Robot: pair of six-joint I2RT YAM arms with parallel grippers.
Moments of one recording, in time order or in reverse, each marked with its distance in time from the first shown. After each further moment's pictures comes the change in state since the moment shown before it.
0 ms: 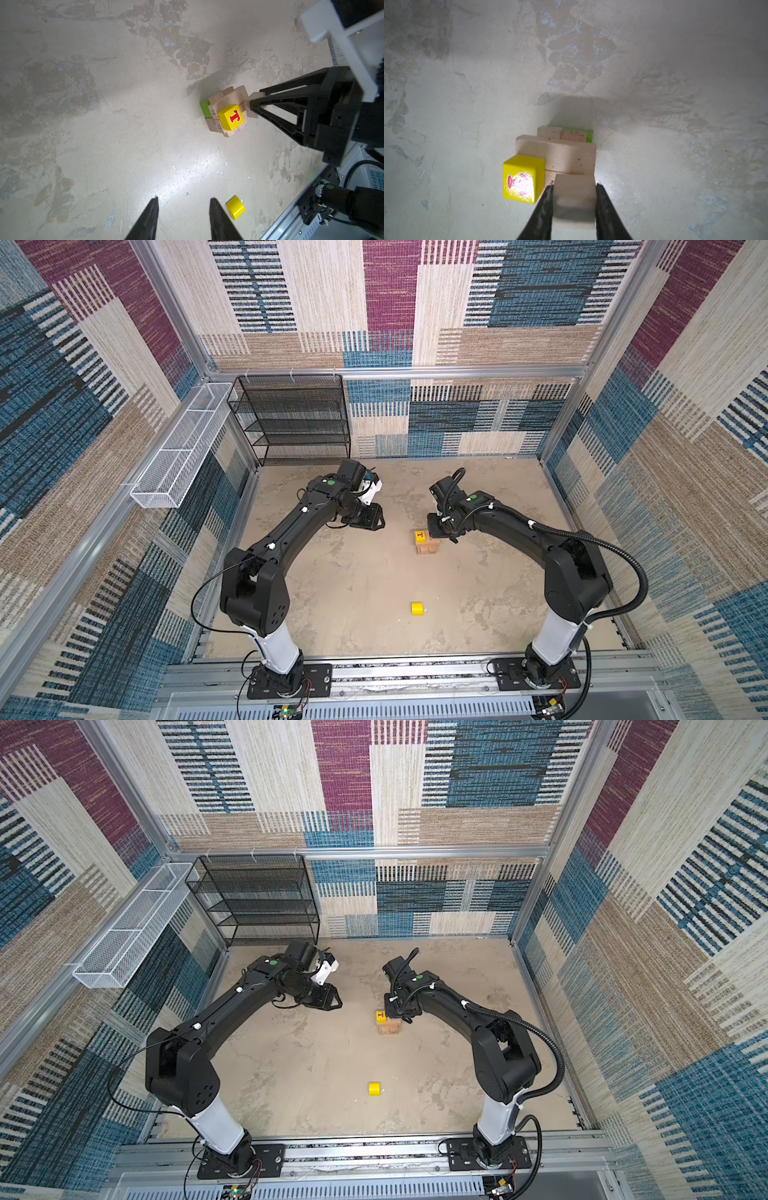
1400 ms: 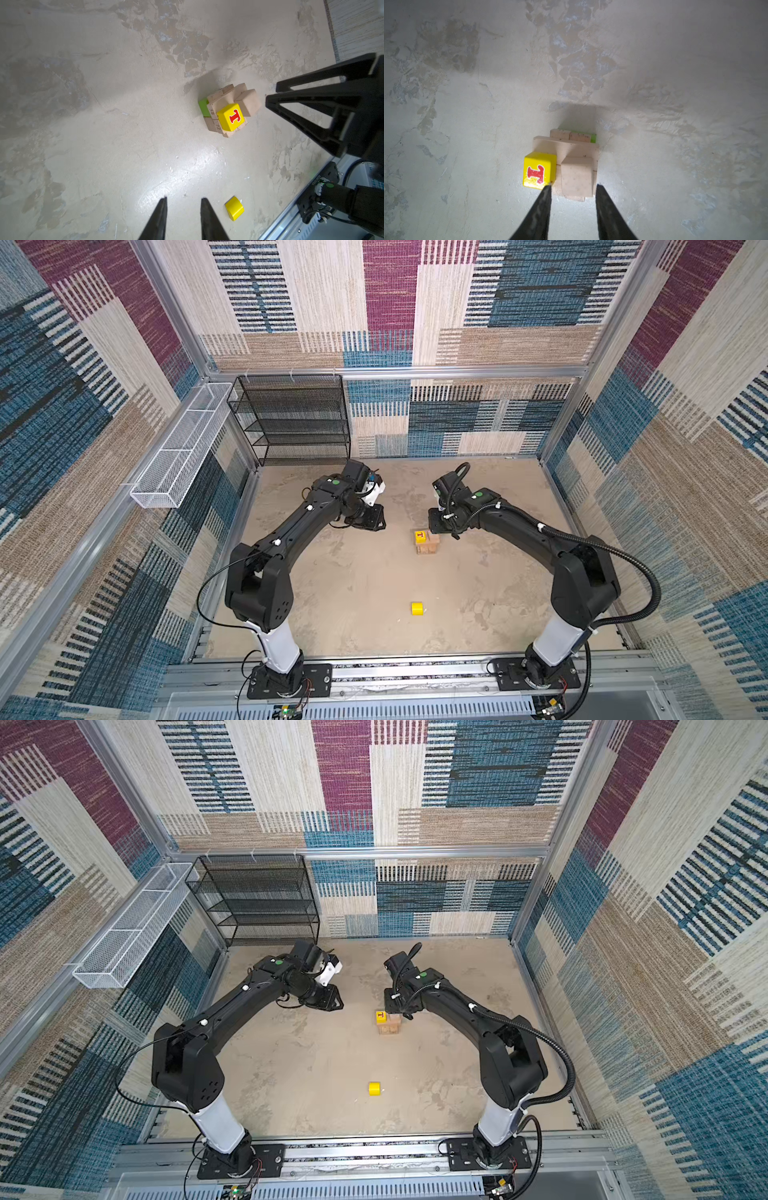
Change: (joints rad) left arm -0.025 0.052 0.016 -0.003 0.013 -0.017; right arm -0.010 -0.071 0.006 -0.008 0.003 0.000
